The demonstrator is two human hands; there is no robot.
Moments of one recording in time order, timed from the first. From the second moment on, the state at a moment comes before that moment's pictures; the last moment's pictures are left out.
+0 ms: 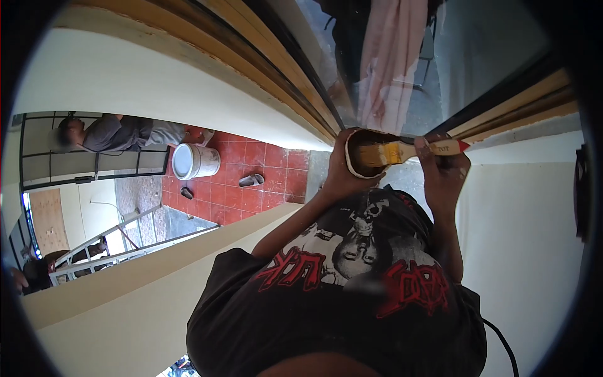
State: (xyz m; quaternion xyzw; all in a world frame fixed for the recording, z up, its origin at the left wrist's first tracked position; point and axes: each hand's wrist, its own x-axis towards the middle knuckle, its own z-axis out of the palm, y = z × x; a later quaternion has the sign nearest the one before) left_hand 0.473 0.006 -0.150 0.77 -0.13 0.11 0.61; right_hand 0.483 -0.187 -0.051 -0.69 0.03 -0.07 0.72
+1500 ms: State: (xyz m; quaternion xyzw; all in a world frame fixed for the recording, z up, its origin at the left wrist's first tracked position) left_hand 0.465 0.060 -0.129 0.78 -0.04 0.16 0.60; right_hand 0.505 -0.172 -0.074 -0.64 0.04 -0.12 0.76
